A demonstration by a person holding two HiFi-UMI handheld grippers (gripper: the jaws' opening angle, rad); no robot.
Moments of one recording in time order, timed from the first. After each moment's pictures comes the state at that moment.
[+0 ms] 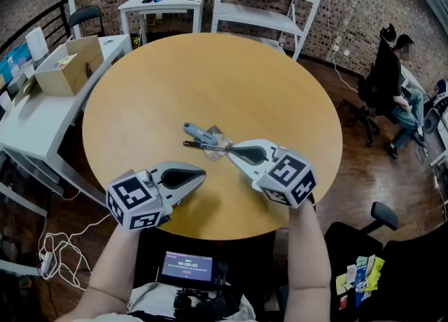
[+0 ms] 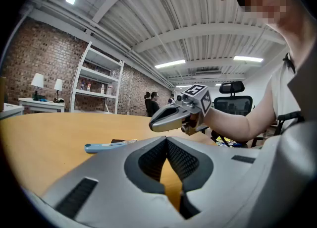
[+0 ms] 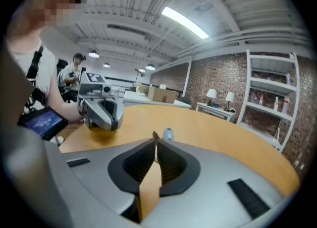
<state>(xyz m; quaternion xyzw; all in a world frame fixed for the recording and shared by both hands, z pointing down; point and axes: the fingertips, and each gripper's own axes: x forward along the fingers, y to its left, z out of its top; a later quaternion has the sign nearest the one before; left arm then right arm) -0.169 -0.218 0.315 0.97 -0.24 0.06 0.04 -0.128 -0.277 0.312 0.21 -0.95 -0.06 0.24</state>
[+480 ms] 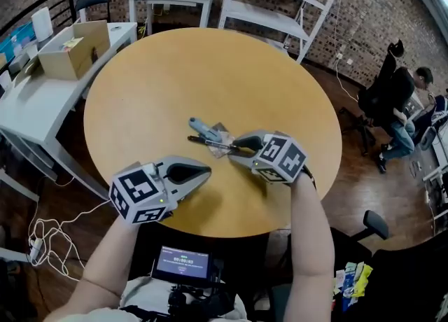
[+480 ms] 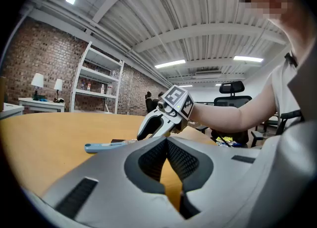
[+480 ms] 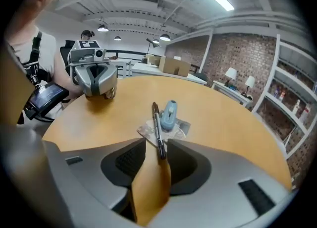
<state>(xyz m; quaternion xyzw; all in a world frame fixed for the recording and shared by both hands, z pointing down) -0.178 -0.221 0.313 0.97 -0.23 0.08 0.04 -0.137 -0.311 0.369 0.14 -0.91 -0.04 0.39</state>
